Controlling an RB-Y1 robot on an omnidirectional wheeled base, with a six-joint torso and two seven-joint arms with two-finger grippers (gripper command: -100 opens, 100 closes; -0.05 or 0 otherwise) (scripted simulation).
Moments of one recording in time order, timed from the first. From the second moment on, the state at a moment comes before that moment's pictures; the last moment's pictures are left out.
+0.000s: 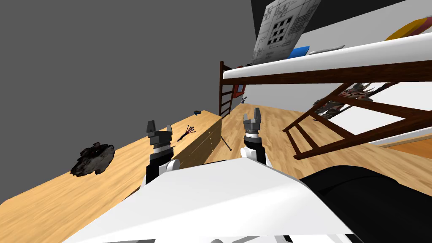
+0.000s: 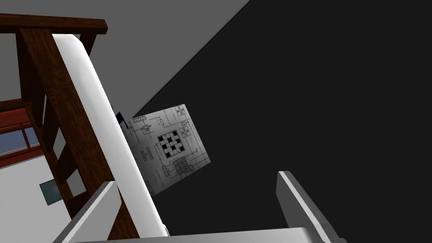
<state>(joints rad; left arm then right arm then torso) 0.48 0.00 0.05 -2.24 0.07 -0.45 -0.01 0.49 0.02 0.00 -2.32 -0.04 -0.50 0.08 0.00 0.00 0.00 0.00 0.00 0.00</state>
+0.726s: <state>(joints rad) 0.47 0.19 0.09 -2.22 0.14 -0.28 0.09 0.49 0.02 0.00 -2.32 -0.04 -0.50 0.08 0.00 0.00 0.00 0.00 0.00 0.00</state>
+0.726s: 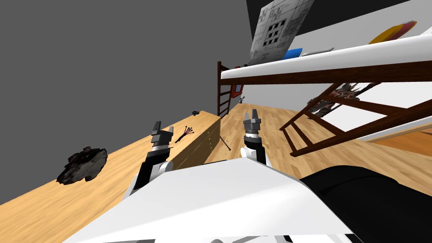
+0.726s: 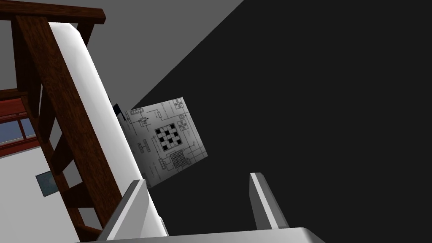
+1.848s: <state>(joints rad) 0.45 0.36 0.17 -2.18 0.29 0.04 0.29 0.49 0.02 0.00 -2.32 -0.04 -0.50 0.08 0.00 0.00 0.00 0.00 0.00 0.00</state>
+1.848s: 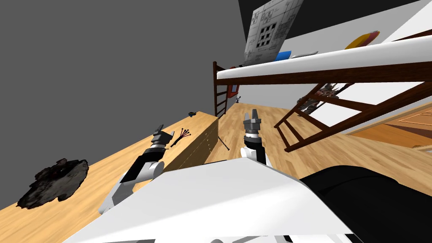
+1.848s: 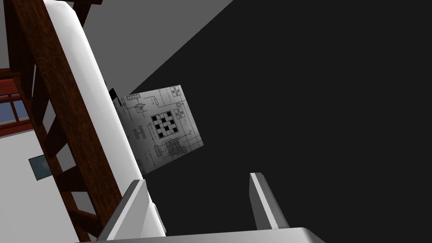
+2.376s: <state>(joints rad) 0.43 0.42 0.21 -2.16 0.35 0.21 0.39 0.49 0.02 0.00 -2.32 -0.04 -0.50 0.08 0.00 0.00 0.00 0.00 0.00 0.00</state>
